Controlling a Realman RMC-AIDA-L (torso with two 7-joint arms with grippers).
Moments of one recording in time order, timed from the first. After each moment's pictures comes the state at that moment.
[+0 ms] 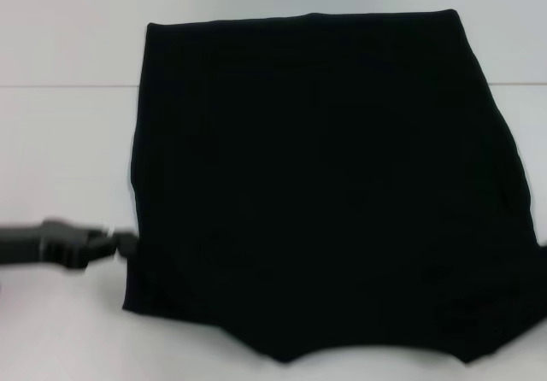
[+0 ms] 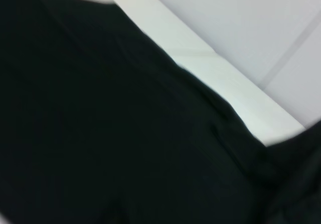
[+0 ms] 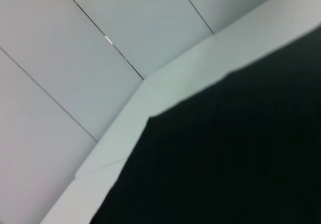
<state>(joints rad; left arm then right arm) -0.56 -2.06 0.22 0.86 2.49 1.83 -1.73 0.32 1.95 -0.06 -0.63 -2.22 -1.76 1.70</state>
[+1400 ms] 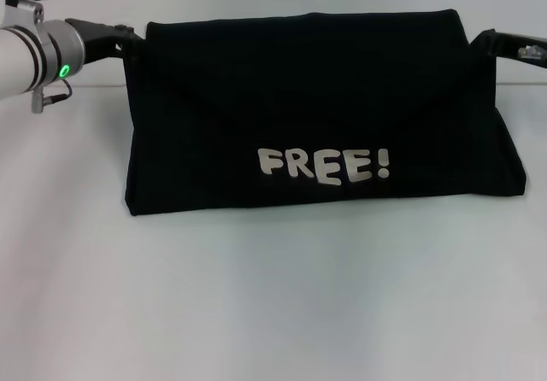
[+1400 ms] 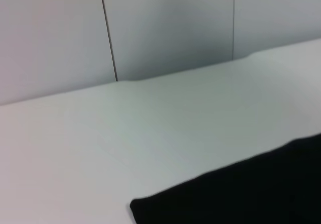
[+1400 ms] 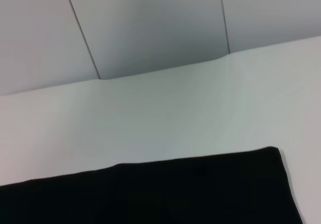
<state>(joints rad) -0.97 -2.05 0.46 0.45 2.32 0.46 -1.66 0.95 1.98 -0.29 -0.33 -2.21 -0.56 1.73</state>
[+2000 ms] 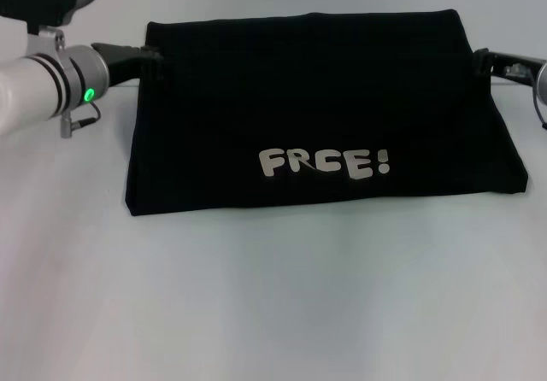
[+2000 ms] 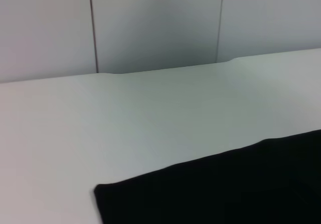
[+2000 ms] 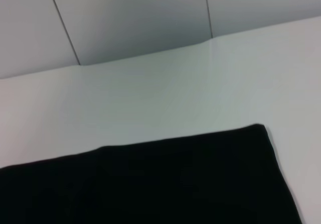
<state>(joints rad) -0.96 -2.06 0.46 0.34 2.10 0.46 -1.51 0.96 2.02 -0.30 -0.29 -2.20 -0.44 1.72</state>
